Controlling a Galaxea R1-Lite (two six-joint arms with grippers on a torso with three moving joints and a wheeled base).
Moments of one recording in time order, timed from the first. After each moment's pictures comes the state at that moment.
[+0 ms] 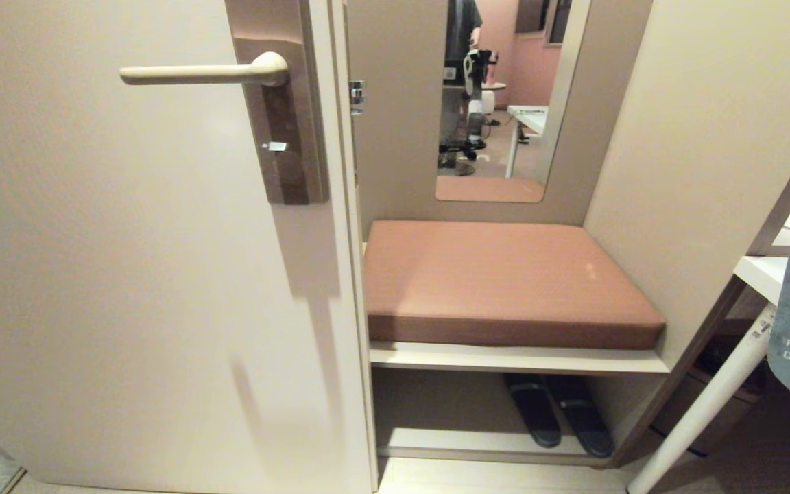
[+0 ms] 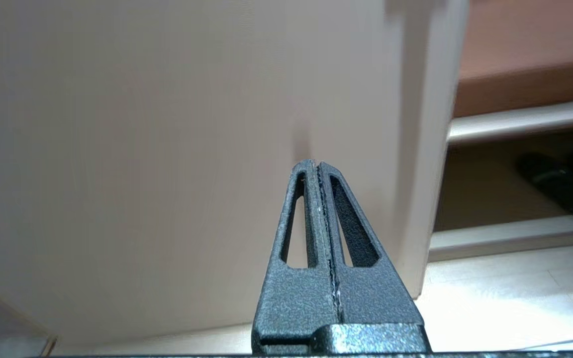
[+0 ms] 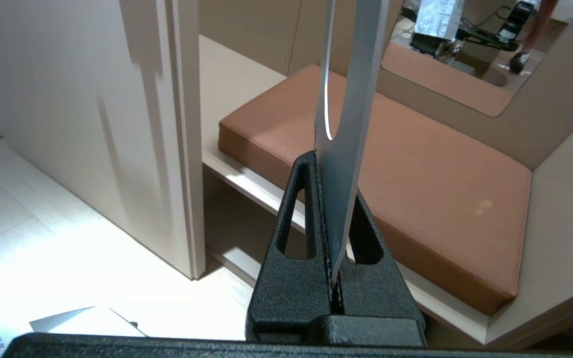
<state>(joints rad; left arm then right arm) 0.00 0.00 -0.02 0.01 -0.06 0.15 0.01 0.79 -0.67 -0.02 0.48 -0.18</state>
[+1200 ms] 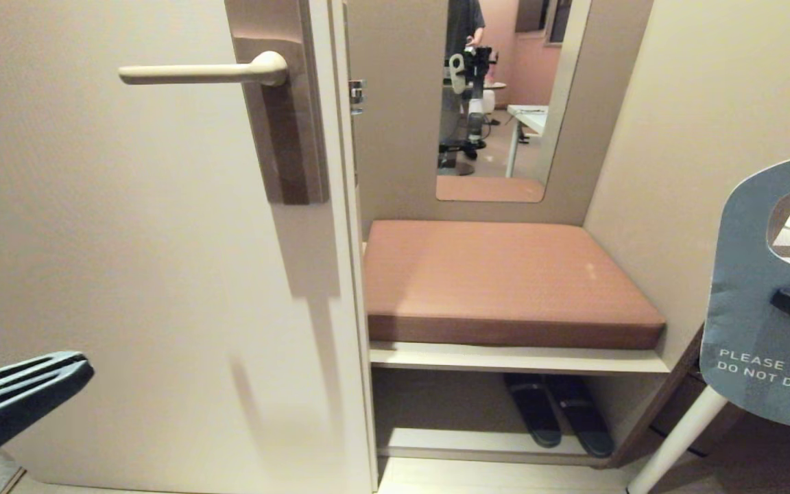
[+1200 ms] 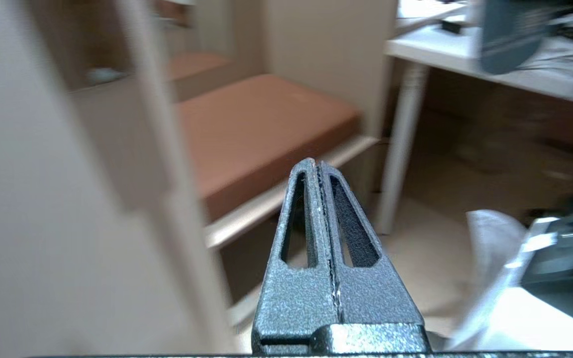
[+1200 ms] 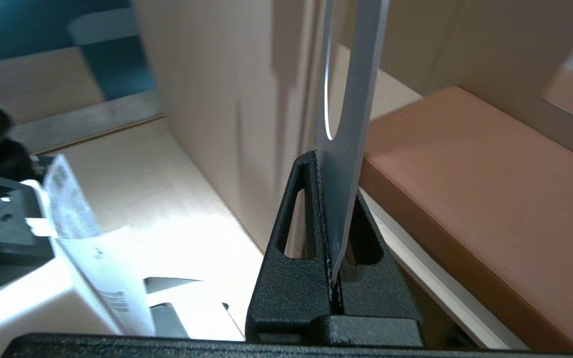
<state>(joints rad) -0.60 0.74 -0.53 -0.23 -0.22 0.02 0.09 0.95 -0.76 -0.02 0.80 -0.14</state>
